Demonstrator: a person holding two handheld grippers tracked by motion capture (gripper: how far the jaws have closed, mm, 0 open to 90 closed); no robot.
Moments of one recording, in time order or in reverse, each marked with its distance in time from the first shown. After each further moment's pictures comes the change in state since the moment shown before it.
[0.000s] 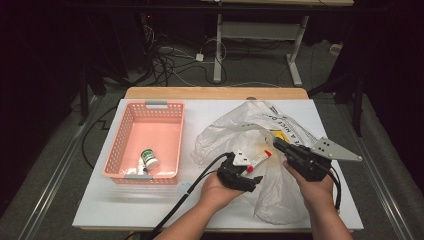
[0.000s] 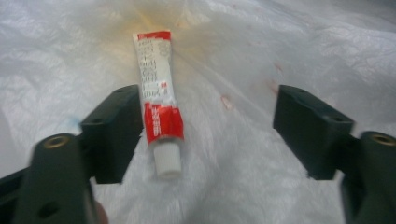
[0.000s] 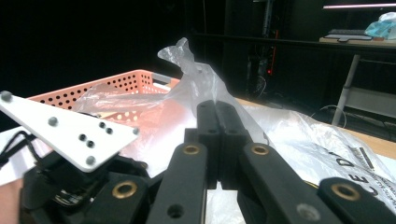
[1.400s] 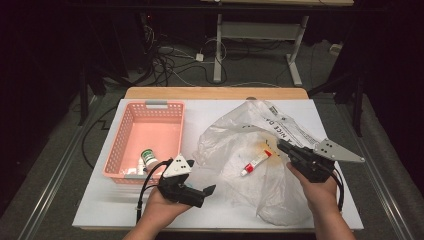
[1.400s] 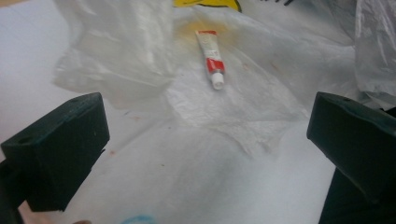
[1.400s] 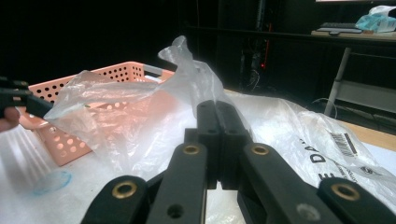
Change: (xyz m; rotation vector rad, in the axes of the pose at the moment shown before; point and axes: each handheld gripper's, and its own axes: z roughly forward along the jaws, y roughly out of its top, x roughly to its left) left arm 0.016 -0.053 -0.148 -0.116 0.089 -0.082; right arm -0.007 -0.006 -0.006 0.025 -0.024 -0.006
